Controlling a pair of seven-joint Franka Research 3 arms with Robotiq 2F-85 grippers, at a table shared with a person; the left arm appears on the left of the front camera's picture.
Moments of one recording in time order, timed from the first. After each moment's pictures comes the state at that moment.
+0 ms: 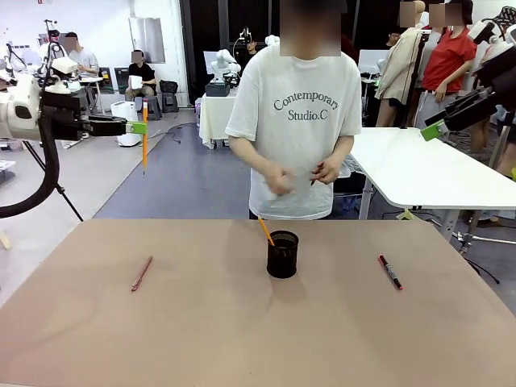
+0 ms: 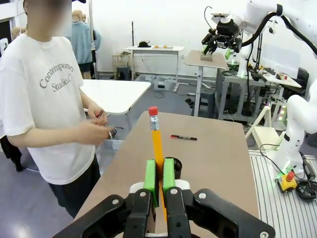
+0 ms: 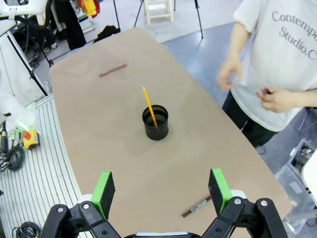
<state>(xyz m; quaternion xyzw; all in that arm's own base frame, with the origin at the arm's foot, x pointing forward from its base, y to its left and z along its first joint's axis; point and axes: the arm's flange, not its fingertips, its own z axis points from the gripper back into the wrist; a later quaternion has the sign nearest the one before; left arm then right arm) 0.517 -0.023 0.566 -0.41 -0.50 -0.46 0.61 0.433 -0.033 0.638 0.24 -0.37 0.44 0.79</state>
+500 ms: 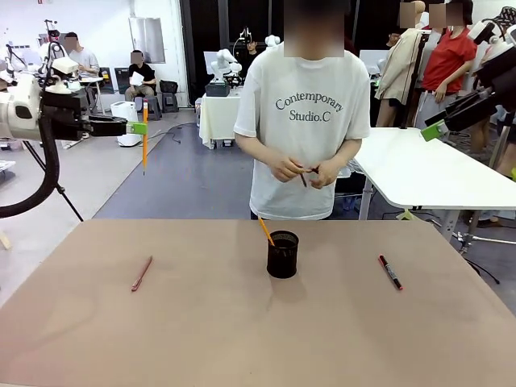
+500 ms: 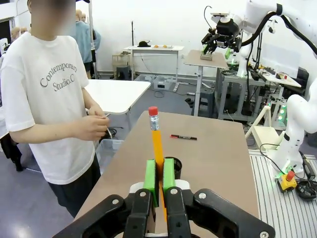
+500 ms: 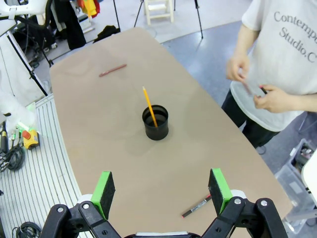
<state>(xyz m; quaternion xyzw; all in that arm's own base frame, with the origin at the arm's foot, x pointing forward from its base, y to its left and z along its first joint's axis) 0.517 -0.023 0.566 -0.41 -0.50 -0.46 0.61 0.433 -0.033 0.638 0.24 -0.37 0.44 0.79</state>
